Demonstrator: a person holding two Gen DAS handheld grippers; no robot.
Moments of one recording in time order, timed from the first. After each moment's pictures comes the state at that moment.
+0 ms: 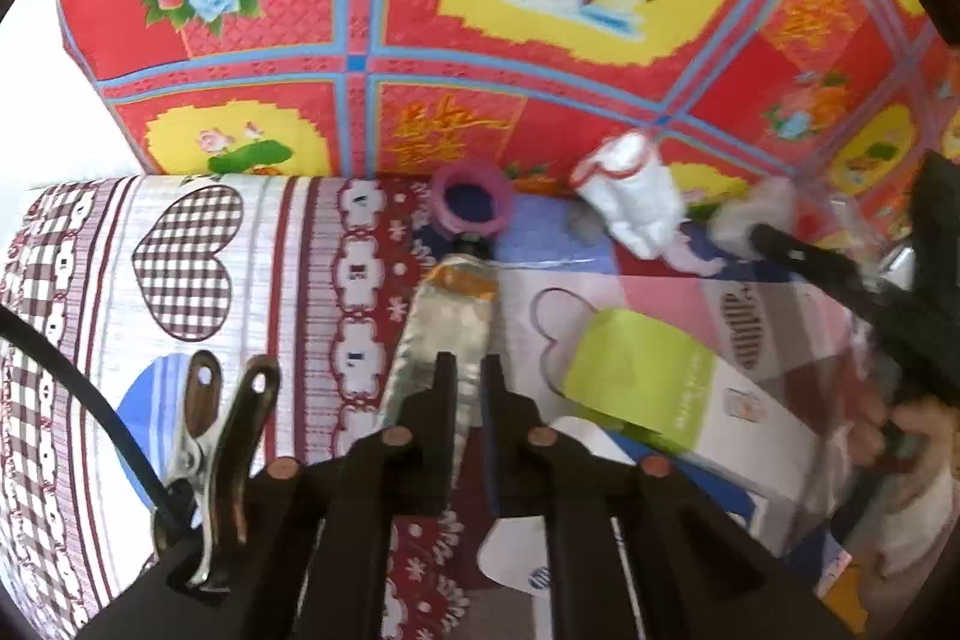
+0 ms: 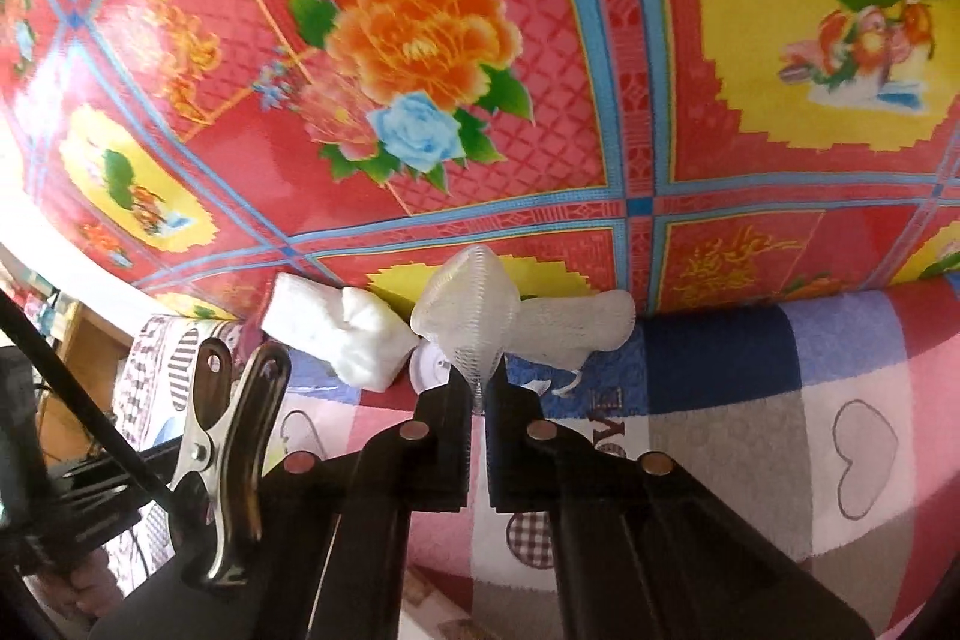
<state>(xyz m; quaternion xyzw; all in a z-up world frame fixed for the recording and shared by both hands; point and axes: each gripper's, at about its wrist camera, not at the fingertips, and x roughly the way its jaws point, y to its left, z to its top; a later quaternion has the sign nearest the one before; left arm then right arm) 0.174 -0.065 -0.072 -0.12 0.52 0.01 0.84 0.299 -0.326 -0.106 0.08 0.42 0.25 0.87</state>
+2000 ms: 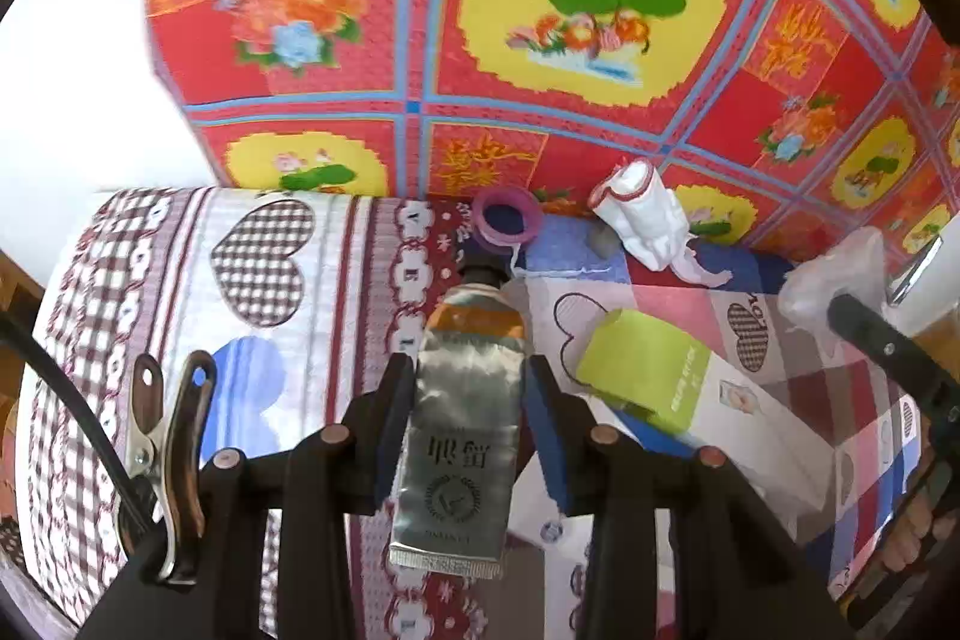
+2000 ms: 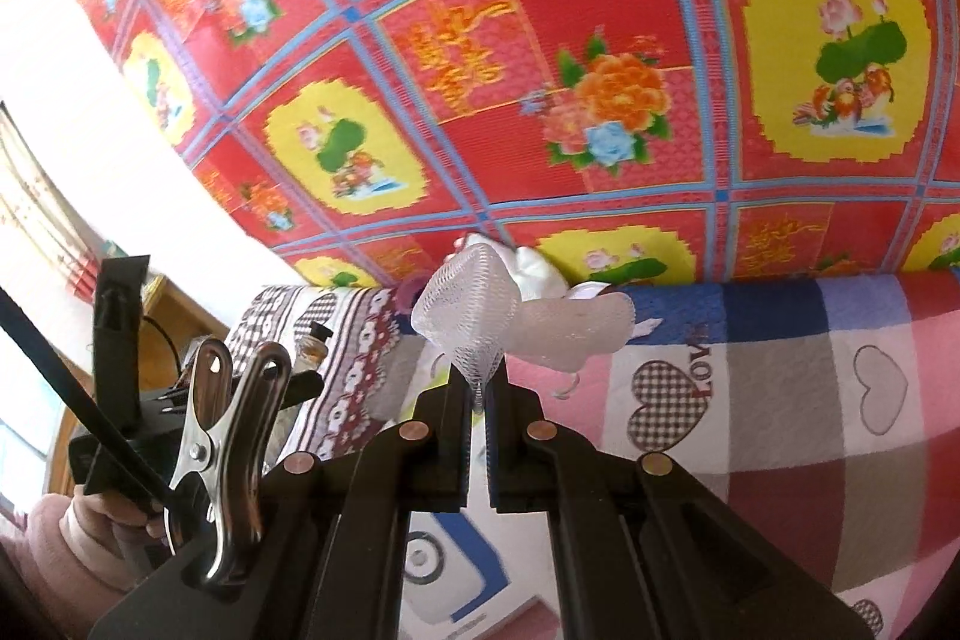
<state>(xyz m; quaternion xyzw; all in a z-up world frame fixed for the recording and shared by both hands) 0.134 -0.087 -0.050 -0.11 0.50 0.06 0.86 0.211 -0.334 -0.065 0.09 0.37 0.34 0.86</state>
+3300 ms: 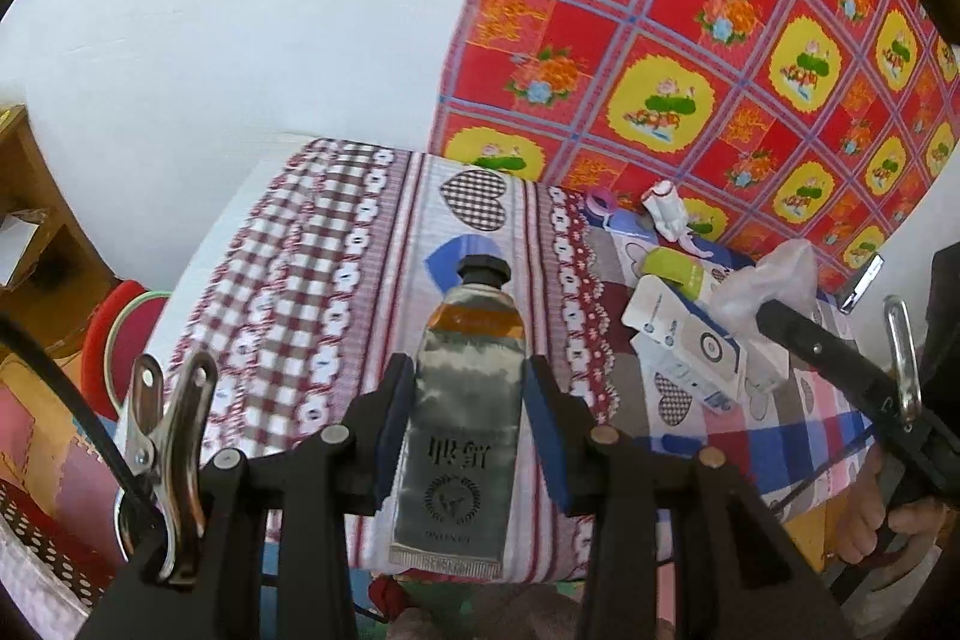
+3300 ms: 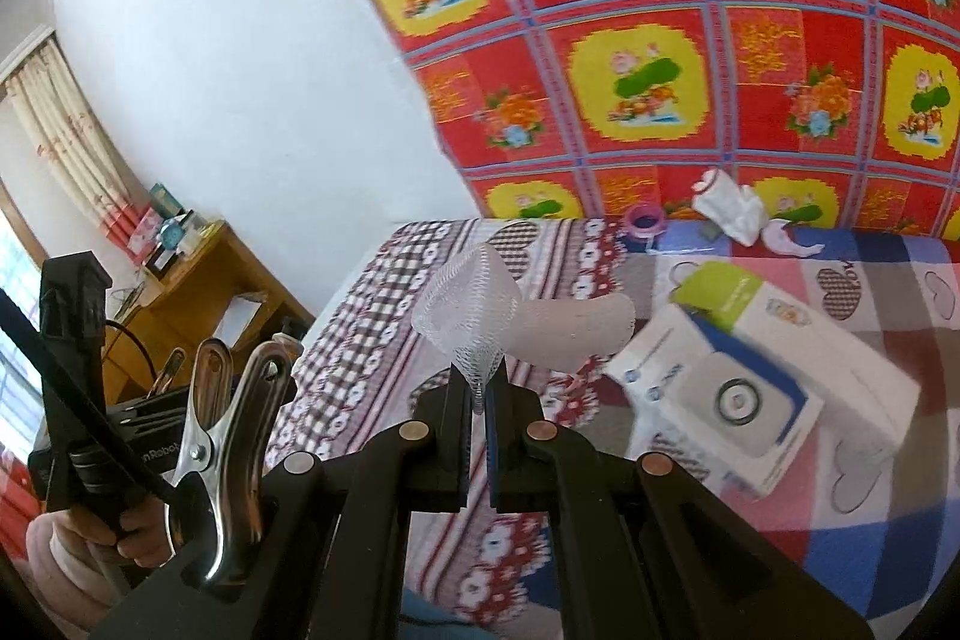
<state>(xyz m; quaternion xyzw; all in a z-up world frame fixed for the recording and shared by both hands) -0.057 0.022 0.017 -0.16 0.43 0.07 0.89 0.022 -0.219 -0.032 0.05 0.34 0.38 0.86</state>
